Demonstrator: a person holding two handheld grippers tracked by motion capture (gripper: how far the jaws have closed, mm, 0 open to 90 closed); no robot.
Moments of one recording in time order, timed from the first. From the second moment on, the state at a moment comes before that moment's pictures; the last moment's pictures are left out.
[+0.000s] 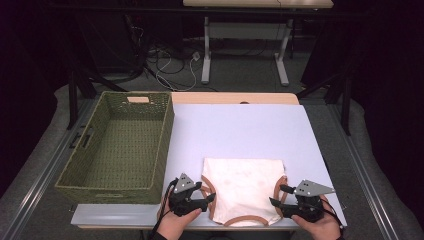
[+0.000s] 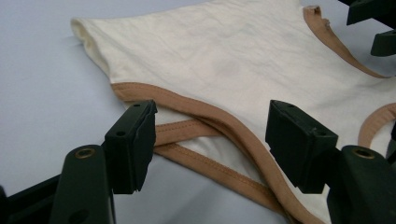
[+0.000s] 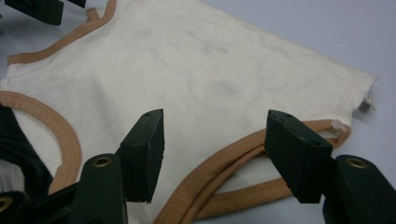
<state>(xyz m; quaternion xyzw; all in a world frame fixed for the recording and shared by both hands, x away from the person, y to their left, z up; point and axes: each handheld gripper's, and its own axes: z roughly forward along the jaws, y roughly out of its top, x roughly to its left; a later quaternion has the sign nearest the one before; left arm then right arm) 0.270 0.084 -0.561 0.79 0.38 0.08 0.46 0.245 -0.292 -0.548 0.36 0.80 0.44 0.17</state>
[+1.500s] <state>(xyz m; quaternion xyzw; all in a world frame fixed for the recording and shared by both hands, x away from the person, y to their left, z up) 0.331 0.069 -0.528 0.77 0.41 0.07 0.47 0.290 -0.283 -0.526 0.40 0.79 0.41 0.20</state>
